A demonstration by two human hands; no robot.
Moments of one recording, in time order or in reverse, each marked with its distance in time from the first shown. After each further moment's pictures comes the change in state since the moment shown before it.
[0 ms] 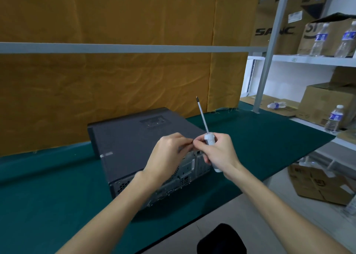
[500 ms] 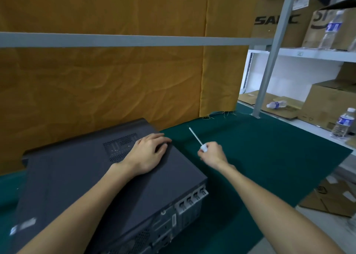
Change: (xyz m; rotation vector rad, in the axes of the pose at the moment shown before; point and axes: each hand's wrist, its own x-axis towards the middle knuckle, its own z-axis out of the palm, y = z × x) left_hand 0.135 -0.151 0.079 0.207 -0.409 -0.306; right_hand 0.249 0.185 -0.043 -0.585 -0.003 0.289
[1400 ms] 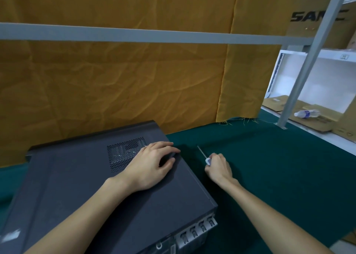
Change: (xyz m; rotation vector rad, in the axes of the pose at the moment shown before) left_hand -0.006 0.000 0.001 0.006 0.030 -0.019; right_hand 0.042 0.012 0.041 -0.374 -0.037 -0.089
